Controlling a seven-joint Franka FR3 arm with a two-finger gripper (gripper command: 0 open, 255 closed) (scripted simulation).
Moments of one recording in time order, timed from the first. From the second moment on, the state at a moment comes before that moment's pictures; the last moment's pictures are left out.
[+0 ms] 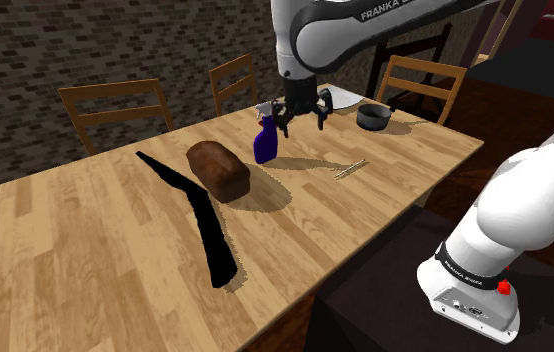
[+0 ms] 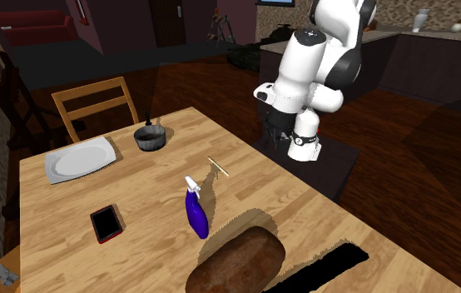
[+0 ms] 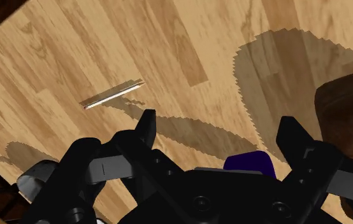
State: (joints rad) arm -0.12 -0.27 0.30 -2.25 -0.11 1.94 0.89
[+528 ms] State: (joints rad) arm -0.14 0.07 0.35 -2.02 -0.30 2.01 1.27
